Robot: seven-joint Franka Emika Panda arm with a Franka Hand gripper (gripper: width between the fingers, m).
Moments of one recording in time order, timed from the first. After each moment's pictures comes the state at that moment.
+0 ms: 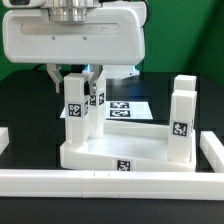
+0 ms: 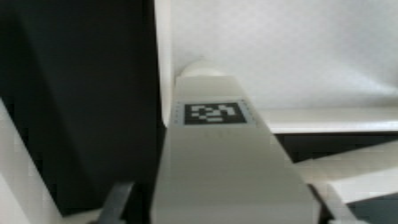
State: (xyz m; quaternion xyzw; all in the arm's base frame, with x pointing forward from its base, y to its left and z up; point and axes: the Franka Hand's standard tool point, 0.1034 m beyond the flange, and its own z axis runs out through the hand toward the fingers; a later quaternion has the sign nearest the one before) arm 0.576 -0.085 0.117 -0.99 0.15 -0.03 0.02
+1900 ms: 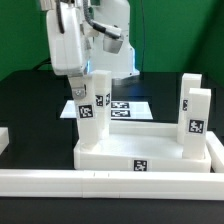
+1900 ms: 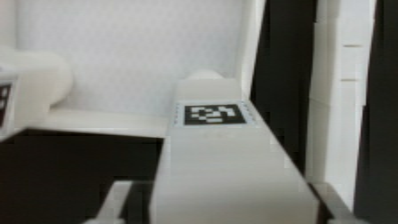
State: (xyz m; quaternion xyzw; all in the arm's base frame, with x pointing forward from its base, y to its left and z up) arm 0.576 -0.077 0.114 -0.68 0.73 0.01 0.07
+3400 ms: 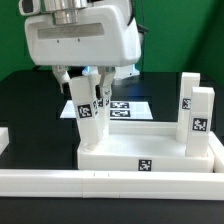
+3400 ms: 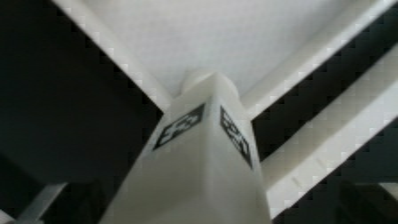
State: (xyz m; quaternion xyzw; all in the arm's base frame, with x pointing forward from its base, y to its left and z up) arm 0.577 -0.072 0.114 -0.94 0.33 -0.02 0.07
